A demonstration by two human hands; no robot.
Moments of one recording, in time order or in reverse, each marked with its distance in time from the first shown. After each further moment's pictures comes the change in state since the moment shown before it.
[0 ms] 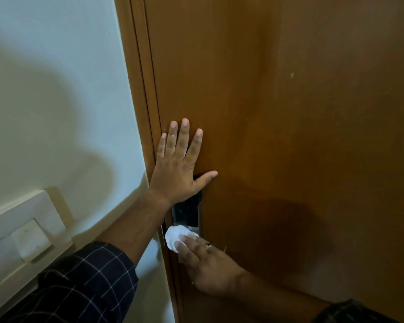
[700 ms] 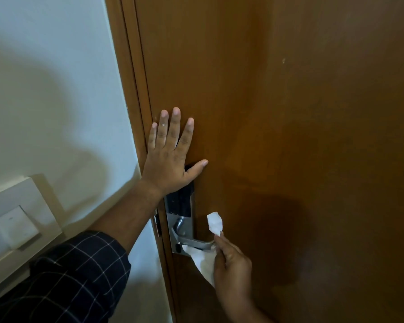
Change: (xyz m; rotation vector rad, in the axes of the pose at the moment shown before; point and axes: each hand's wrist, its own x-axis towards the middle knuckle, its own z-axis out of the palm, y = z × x) left_hand 0.003 0.002 -0.002 0.019 0.043 -0.020; right_hand -0.044 -0.028 -0.003 0.683 0.650 0.870
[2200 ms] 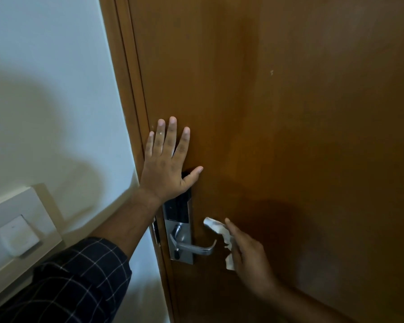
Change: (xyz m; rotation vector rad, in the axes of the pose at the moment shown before) left_hand -0.004 0.000 -0.001 0.006 0.021 0.010; right_hand 0.042 0.031 -0.046 -0.154 -0.258 -0.323
